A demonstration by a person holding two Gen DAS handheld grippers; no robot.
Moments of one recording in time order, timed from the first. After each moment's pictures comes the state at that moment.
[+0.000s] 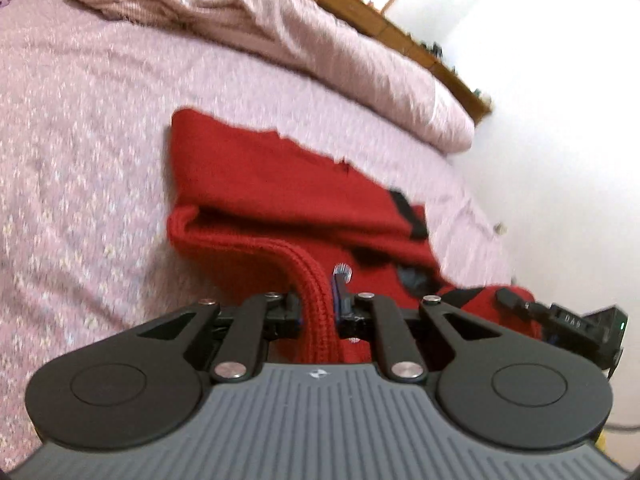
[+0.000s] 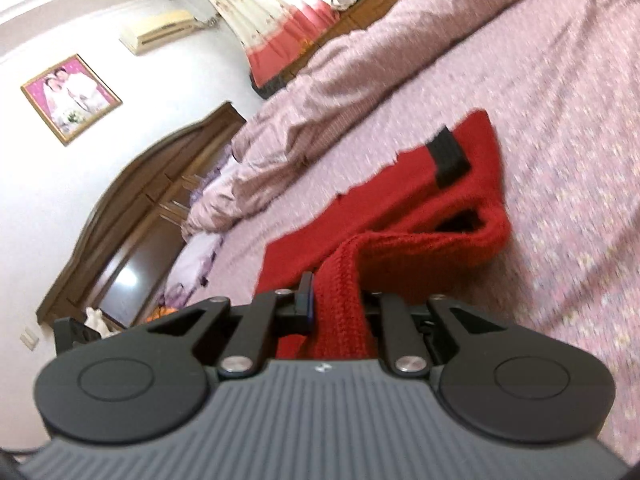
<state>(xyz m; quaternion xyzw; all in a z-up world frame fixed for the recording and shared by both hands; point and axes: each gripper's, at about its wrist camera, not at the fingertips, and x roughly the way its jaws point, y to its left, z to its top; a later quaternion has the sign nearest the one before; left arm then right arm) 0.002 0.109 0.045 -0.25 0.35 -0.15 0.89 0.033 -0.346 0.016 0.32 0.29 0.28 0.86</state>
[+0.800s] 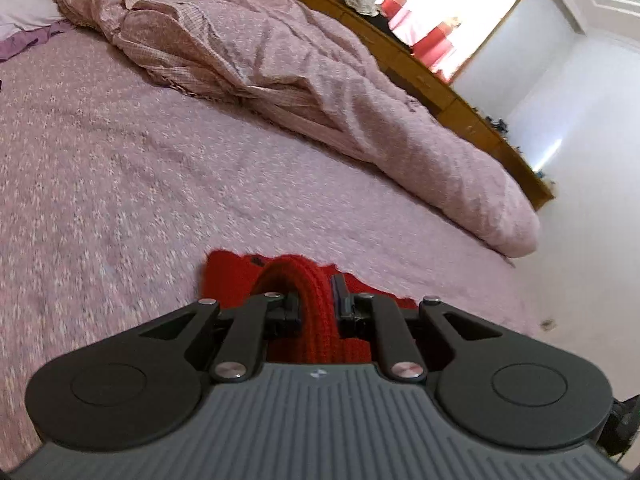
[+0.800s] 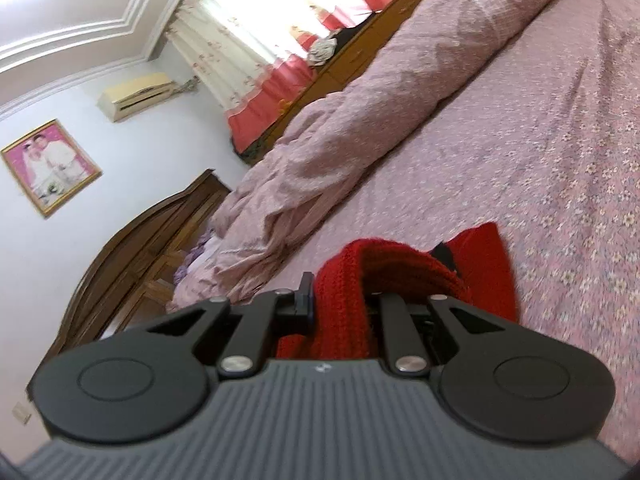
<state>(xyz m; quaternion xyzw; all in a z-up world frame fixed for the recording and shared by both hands) 0.144 0.146 0.074 -0.28 0.30 -0.03 0.91 0.156 -0.357 0.026 0.37 0.23 0.22 0.87</state>
